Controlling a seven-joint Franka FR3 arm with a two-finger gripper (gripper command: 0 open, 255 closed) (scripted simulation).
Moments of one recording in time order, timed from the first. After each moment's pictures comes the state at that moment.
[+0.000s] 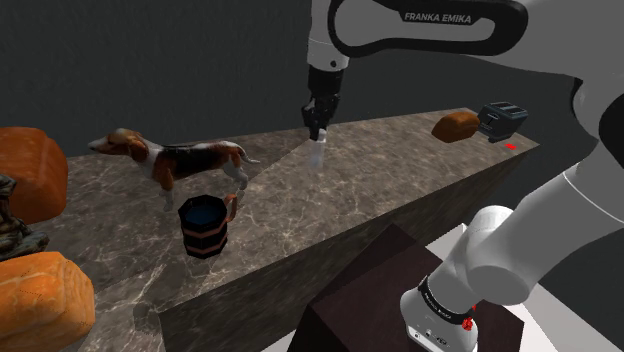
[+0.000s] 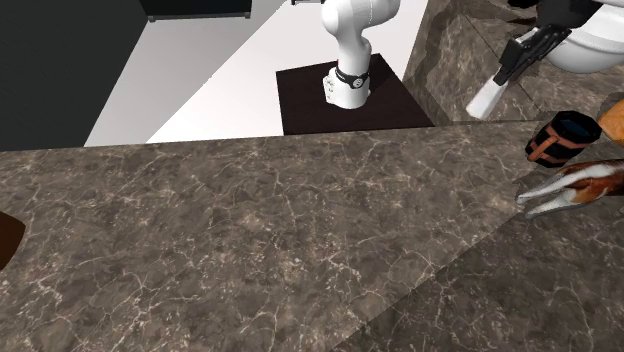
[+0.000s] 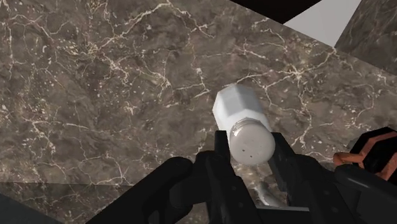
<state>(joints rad) 0.18 -0.19 0.08 -1.94 -0.05 1.66 0.08</state>
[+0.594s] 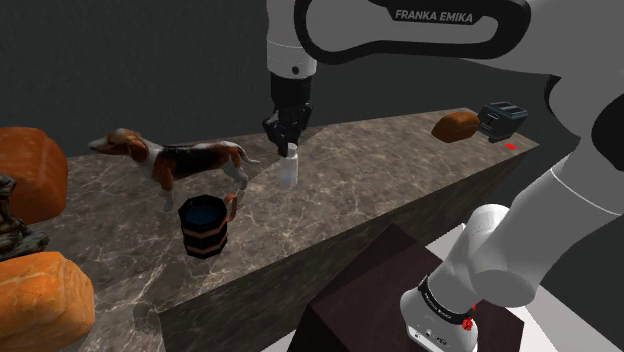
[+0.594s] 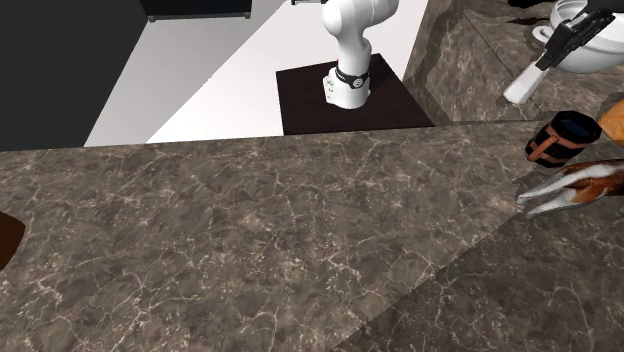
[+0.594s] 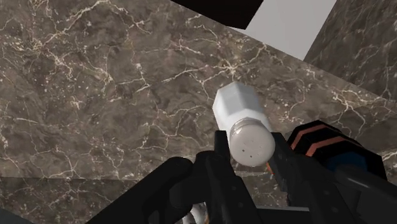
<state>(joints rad) 0.27 -0.10 0.21 -1.84 -0.02 1.64 0.30</state>
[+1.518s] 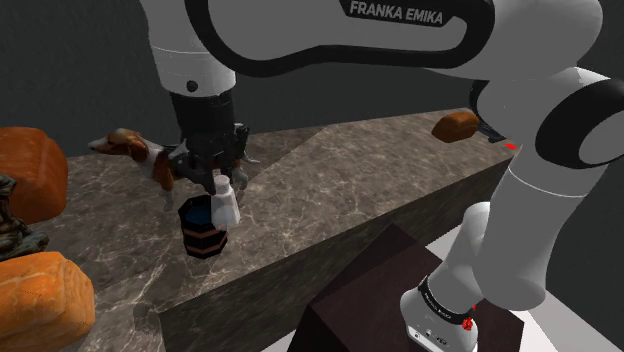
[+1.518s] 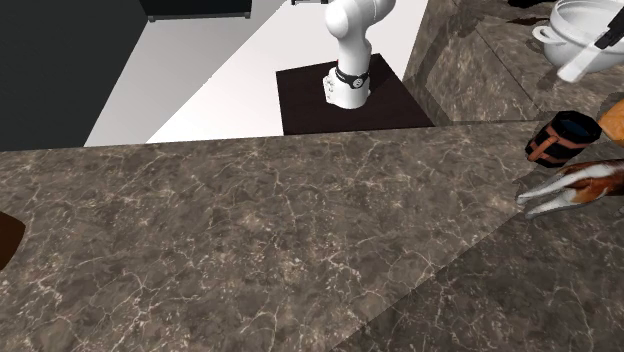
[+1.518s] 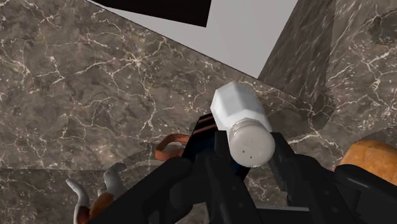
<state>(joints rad) 0.45 0.20 0.37 -1.47 -0.08 1.55 0.64</state>
